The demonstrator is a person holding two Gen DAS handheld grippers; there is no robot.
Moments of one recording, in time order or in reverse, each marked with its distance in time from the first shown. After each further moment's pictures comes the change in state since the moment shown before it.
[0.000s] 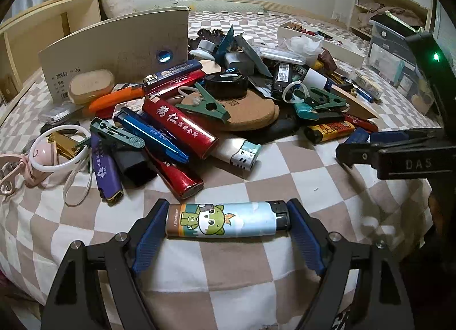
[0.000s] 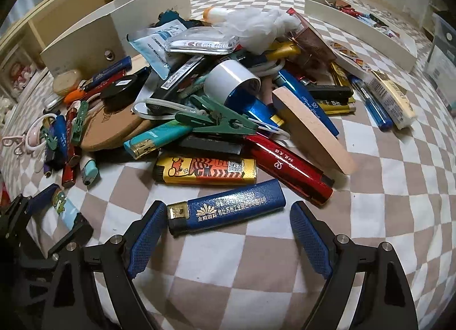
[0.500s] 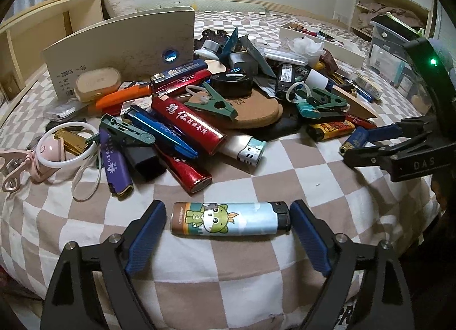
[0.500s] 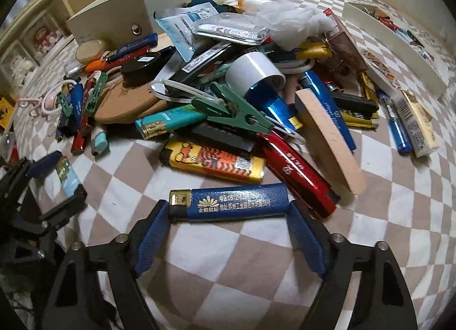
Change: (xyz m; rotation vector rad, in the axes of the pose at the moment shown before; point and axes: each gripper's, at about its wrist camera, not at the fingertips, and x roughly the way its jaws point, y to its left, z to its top) left arm -0.005 0.004 -0.003 -0.001 0.001 0.012; right arm 0.005 -0.014 0.008 -0.159 0.070 0.086
